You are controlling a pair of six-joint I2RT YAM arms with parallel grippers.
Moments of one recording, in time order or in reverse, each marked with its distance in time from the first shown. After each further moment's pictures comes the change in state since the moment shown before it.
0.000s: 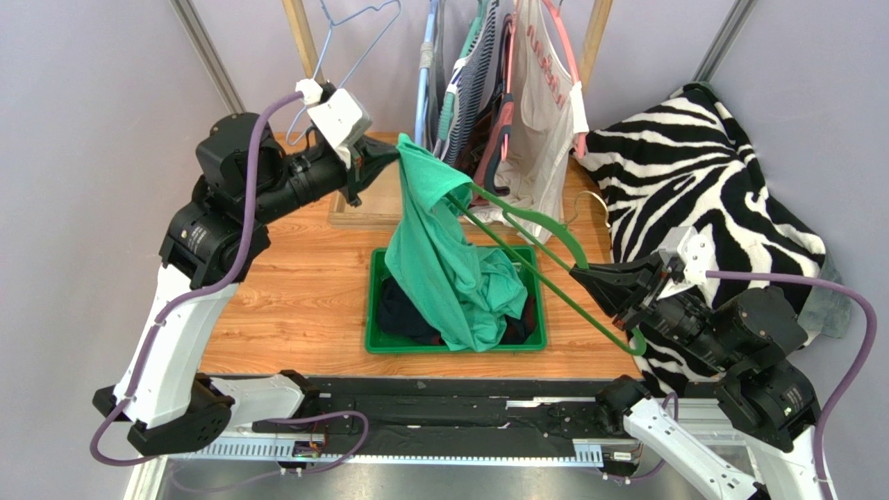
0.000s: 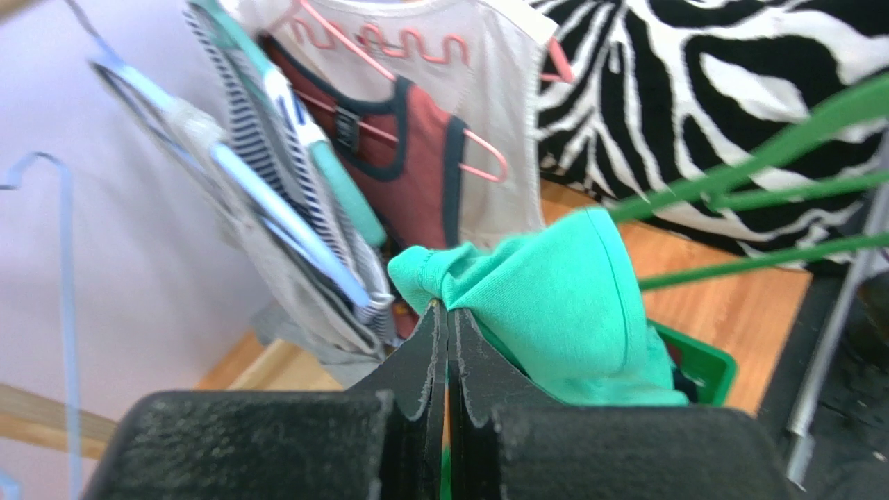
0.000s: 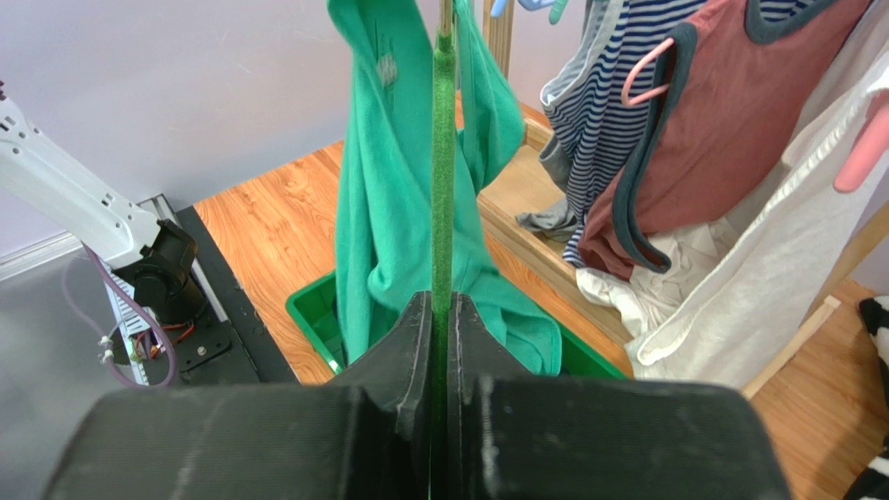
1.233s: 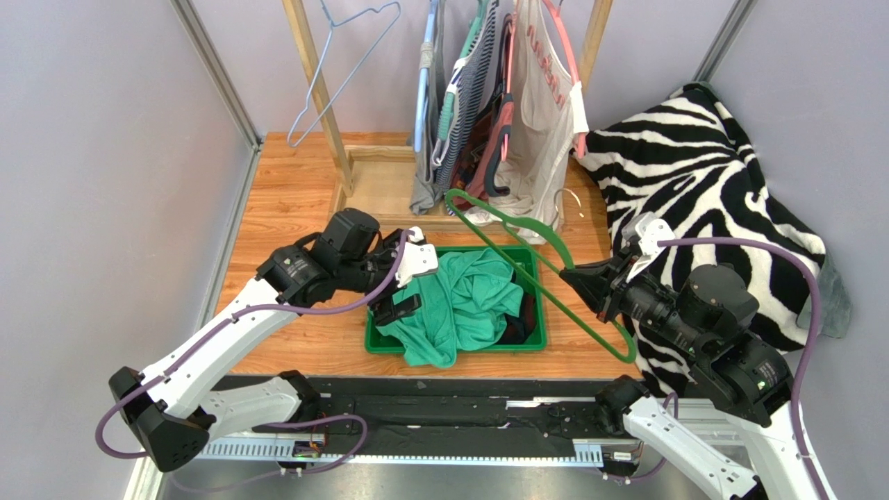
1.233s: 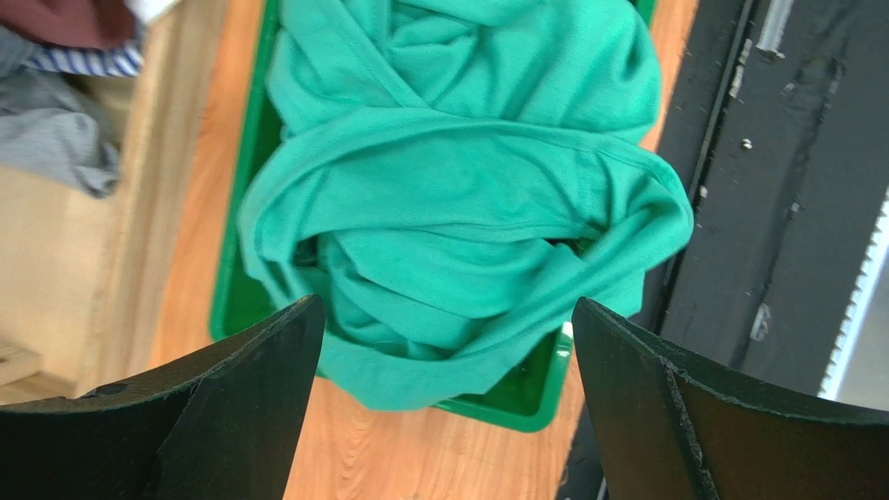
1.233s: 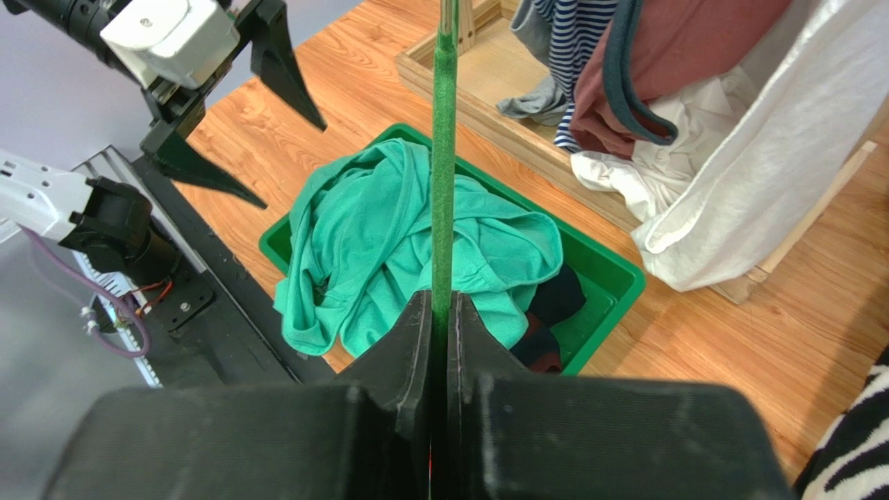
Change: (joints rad) left arm -0.117 -0.121 -0.726 -0.142 0.039 0.298; right arm 0.000 0.058 -0.043 -0.131 0.103 0.053
